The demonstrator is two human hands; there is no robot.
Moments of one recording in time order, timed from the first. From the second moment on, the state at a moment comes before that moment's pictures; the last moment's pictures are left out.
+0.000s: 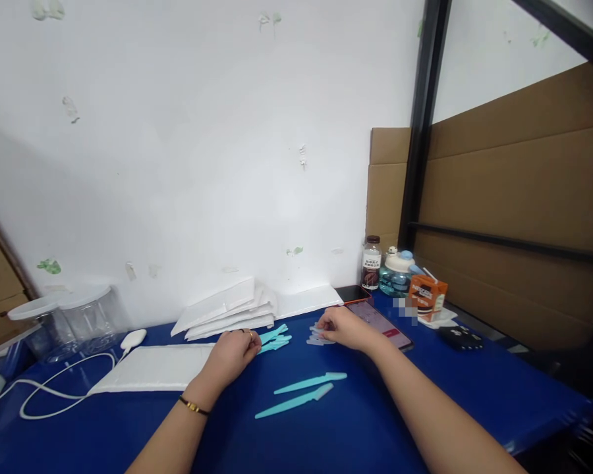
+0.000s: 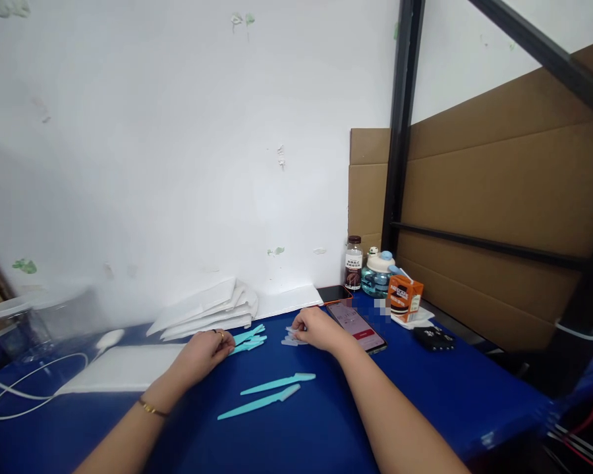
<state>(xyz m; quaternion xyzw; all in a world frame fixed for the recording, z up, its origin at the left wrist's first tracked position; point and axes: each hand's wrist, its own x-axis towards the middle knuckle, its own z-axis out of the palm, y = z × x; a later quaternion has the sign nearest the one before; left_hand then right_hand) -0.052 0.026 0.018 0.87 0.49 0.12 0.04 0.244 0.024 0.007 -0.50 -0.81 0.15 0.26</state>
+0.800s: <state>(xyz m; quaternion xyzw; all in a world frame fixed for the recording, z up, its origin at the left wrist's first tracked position) -0.017 0.000 0.017 0.89 0.42 0.08 0.14 0.219 -0.001 0.016 -0.41 -0.88 0.19 0.17</state>
